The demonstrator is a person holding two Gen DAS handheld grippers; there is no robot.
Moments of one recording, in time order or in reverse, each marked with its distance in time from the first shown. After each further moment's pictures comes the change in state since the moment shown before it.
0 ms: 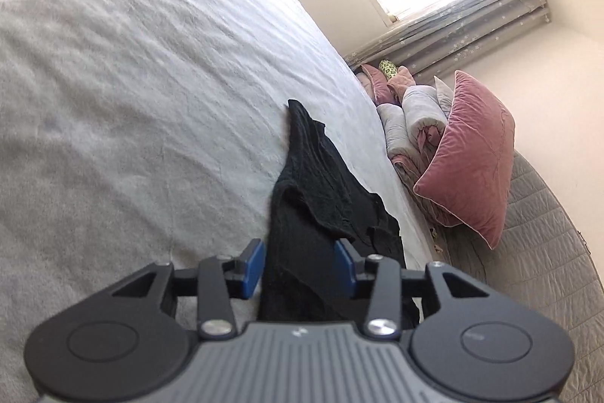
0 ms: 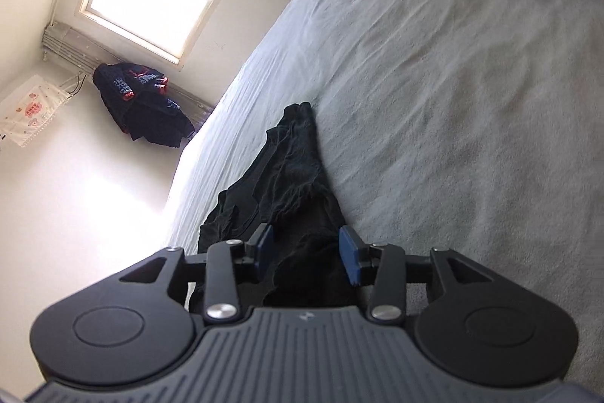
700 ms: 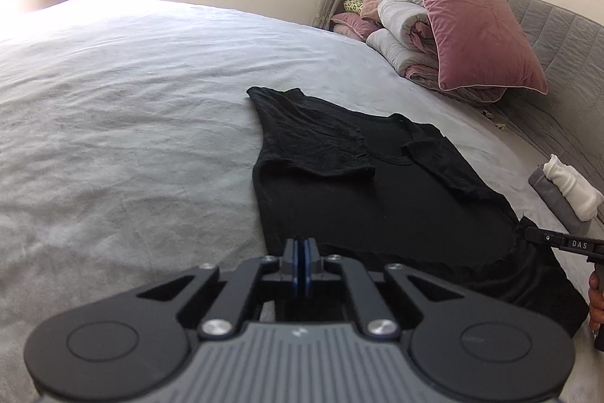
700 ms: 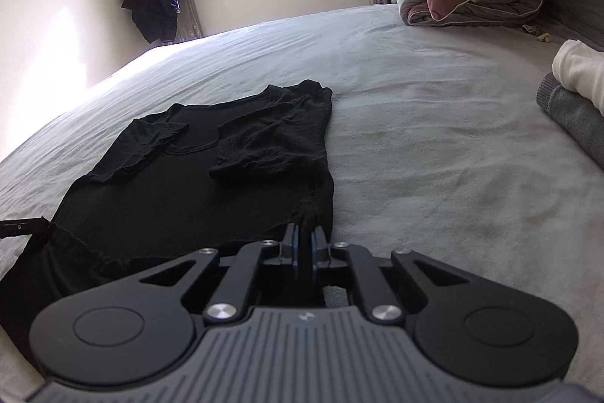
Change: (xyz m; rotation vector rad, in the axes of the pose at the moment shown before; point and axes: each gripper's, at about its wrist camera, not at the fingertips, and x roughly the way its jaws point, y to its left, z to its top) left arm 0.018 -0.058 -0.040 0.592 0.017 0.227; right arm 0.049 0.048 -0.053 -0.669 -0.015 -0.283
